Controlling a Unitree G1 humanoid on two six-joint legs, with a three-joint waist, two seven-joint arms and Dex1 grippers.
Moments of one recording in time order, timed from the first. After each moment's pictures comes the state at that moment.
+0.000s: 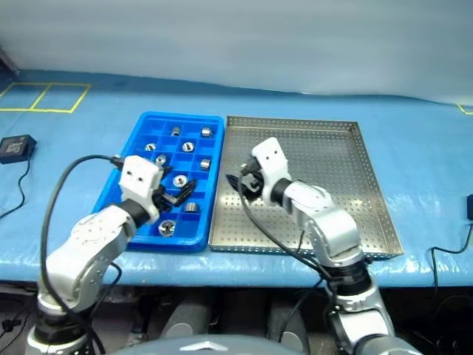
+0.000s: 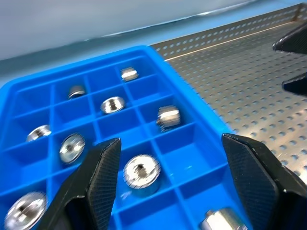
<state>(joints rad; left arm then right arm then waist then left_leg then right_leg) -0.14 0.39 -0.03 -0.60 -0.28 0.81 -0.29 -0.40 -0.32 0.14 -0.36 0.30 0.88 0.41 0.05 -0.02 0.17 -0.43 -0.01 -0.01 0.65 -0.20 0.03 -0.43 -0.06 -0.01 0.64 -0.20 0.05</state>
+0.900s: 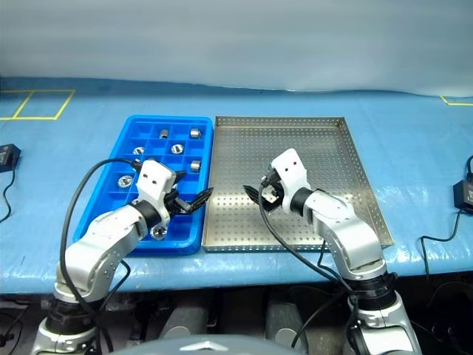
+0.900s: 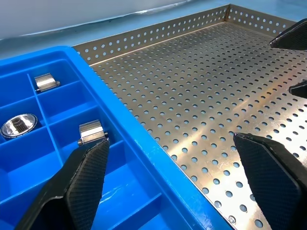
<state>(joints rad) -0.14 0.38 -0.06 -0.51 -0.29 0.77 -0.35 -0.30 -0.39 0.12 -0.41 0.30 0.82 0.46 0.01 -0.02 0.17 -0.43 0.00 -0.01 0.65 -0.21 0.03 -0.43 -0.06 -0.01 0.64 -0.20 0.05</state>
